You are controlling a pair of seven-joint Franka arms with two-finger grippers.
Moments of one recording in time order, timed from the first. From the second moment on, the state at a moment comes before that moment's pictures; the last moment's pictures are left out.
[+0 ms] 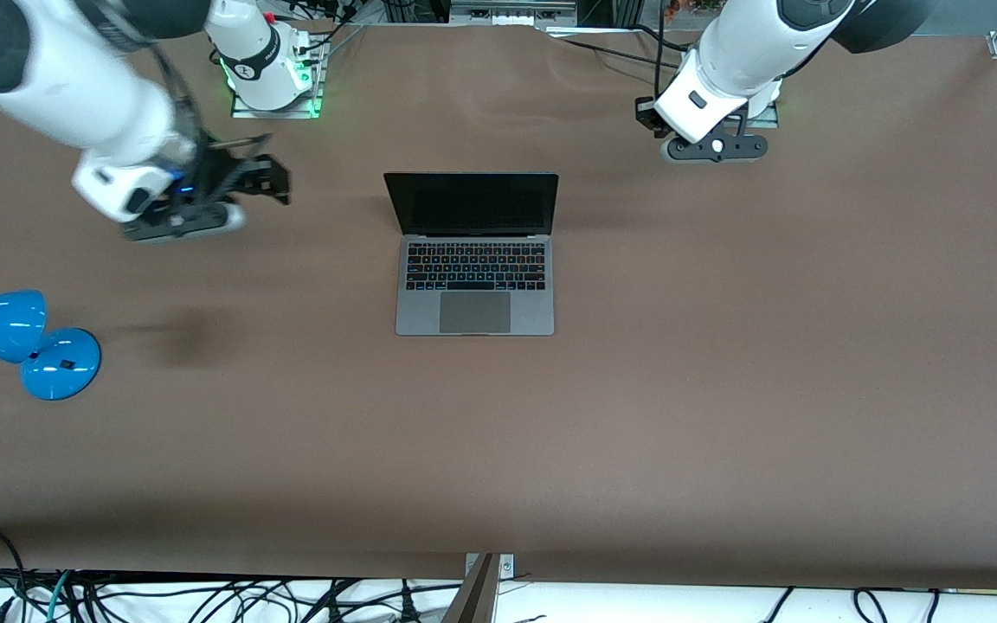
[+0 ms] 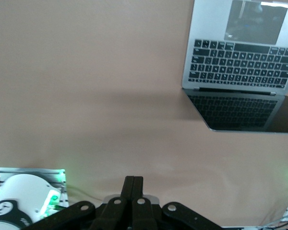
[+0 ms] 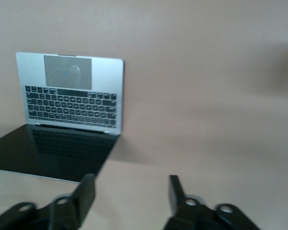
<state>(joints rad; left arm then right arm) -0.08 -0.16 -0.43 -2.01 -0.33 1.63 -0.53 0.00 0.05 0.40 -1.72 0.14 1.64 0.33</state>
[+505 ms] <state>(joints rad) -0.08 -0.17 -0.58 -2.15 -0.41 1.83 -0.63 0.05 0.08 0.51 -1.76 0.15 1.64 0.54</state>
